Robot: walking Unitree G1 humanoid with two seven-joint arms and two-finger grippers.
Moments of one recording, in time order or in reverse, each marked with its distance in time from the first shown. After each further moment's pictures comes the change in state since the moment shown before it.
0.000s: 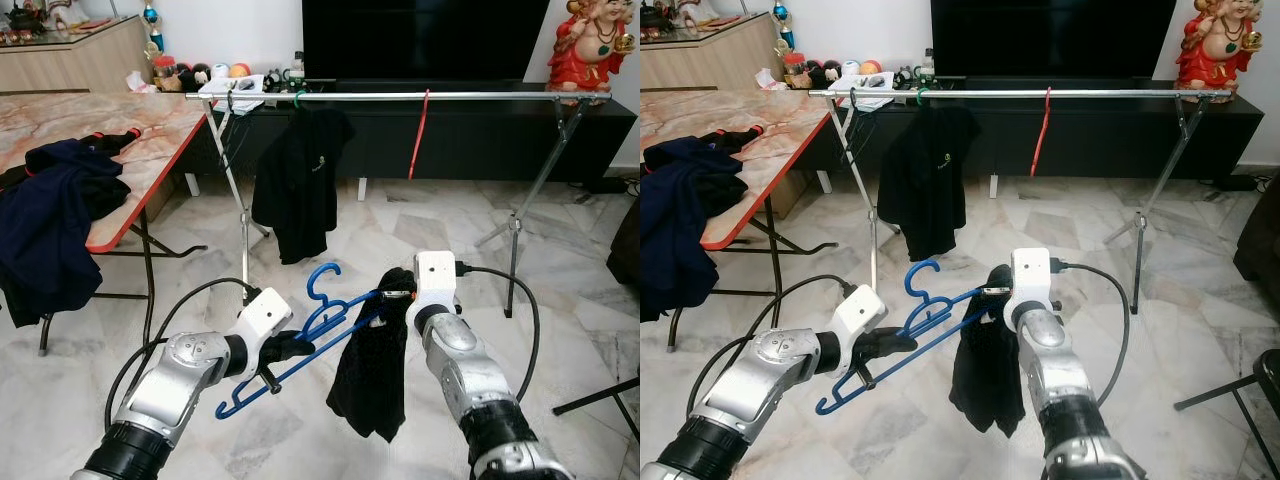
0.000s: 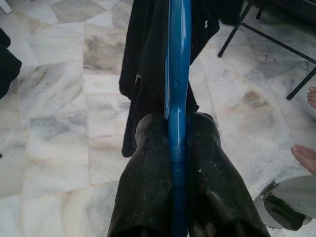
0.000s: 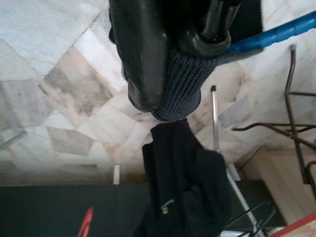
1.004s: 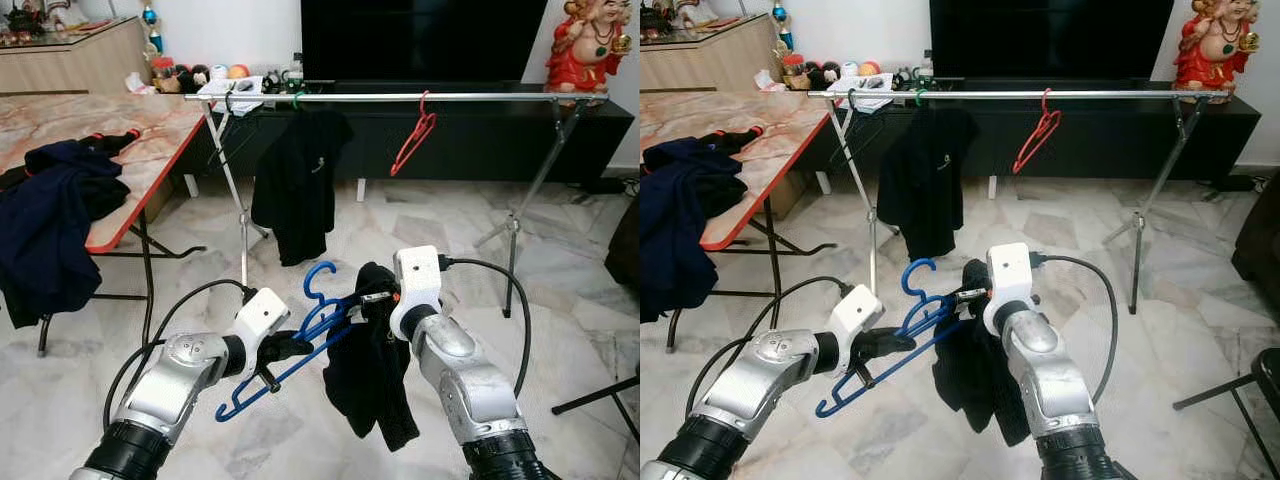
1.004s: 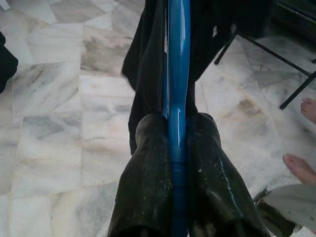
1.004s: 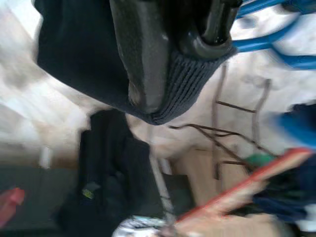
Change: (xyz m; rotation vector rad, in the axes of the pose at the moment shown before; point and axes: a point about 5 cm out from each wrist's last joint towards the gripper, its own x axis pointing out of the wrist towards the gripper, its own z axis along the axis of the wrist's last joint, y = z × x) left arm -0.001 0.003 -0.001 -0.051 -0.024 -0.008; right arm -0.037 0.045 0.027 -0.023 -0.059 0.360
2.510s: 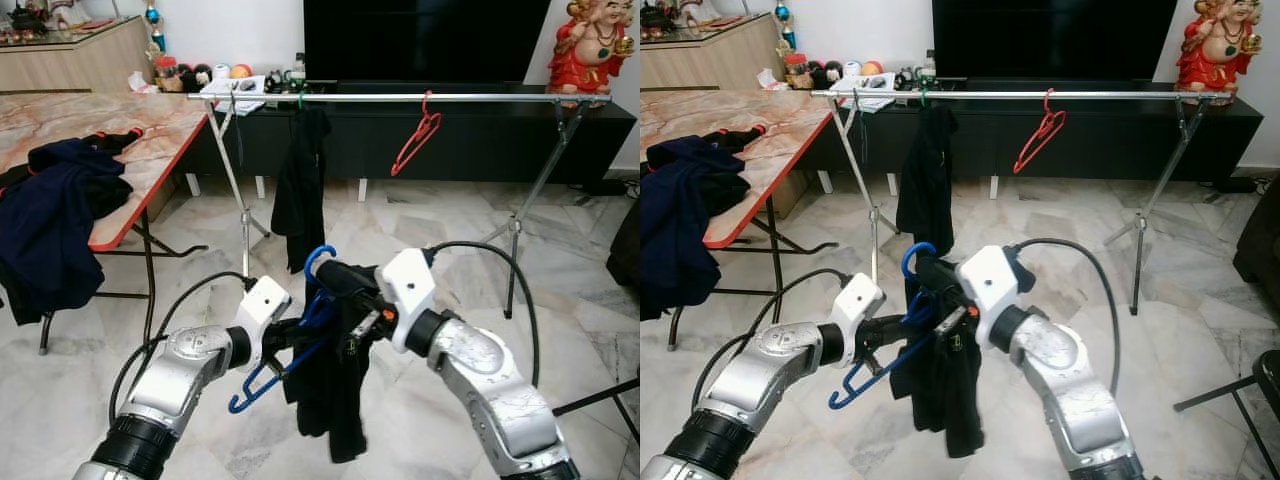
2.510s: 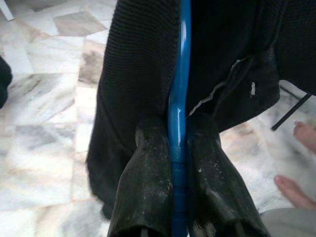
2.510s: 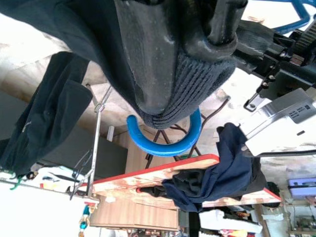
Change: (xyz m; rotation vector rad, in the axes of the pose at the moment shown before) left arm 0.003 0.000 0.009 -0.059 -0.077 -0.006; right arm -0.033 0.008 0.017 -0.275 -0.121 0.347
